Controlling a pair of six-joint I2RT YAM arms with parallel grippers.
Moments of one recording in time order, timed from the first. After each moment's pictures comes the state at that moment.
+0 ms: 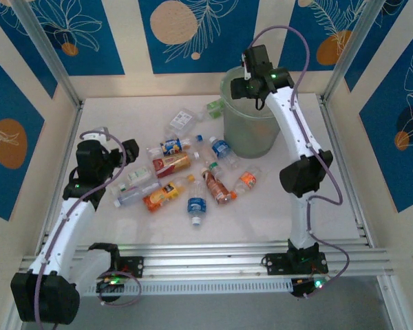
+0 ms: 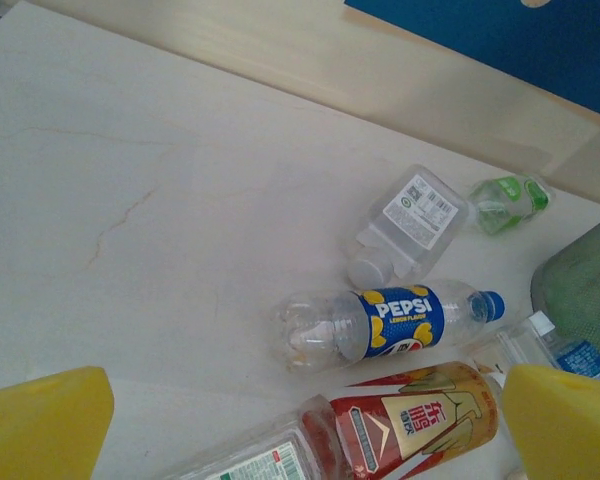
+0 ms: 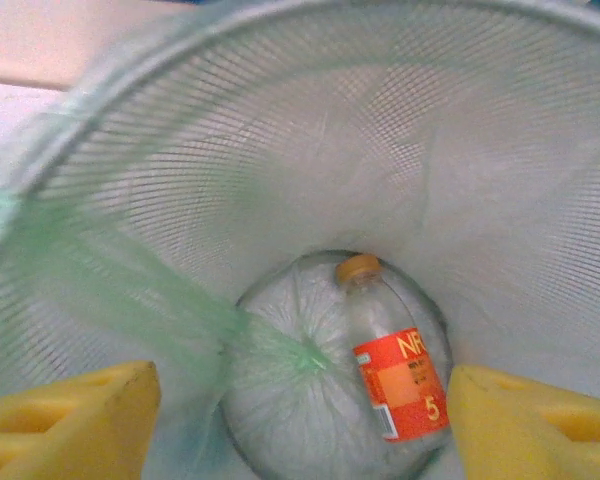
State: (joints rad) left arm -0.08 0.93 0.75 -0.26 0.06 -0.39; right arm 0.35 2.08 2.43 -1.16 0.21 0.14
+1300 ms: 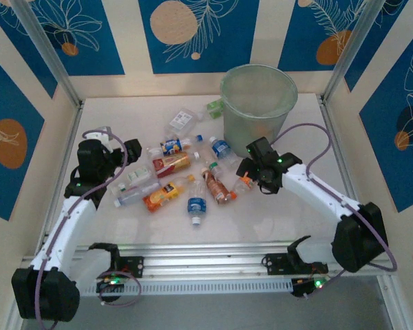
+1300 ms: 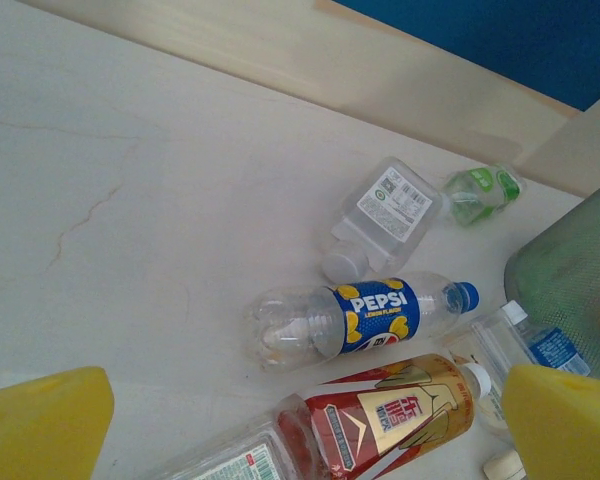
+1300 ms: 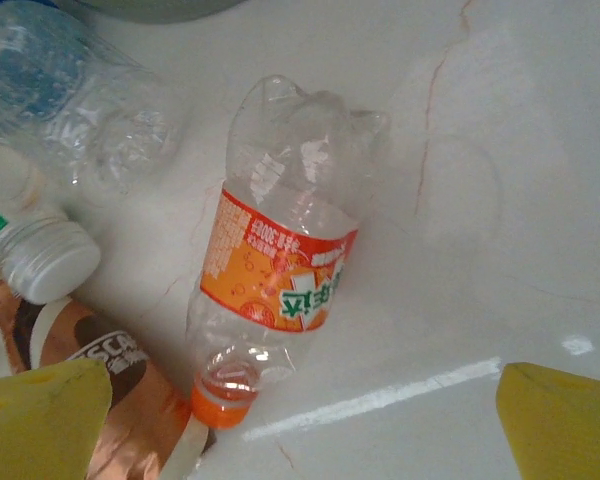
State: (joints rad) left arm -0.08 0.95 0.74 -0.22 0.11 -0.39; right arm 0.50 1.33 0.96 -0.81 0.14 0.92
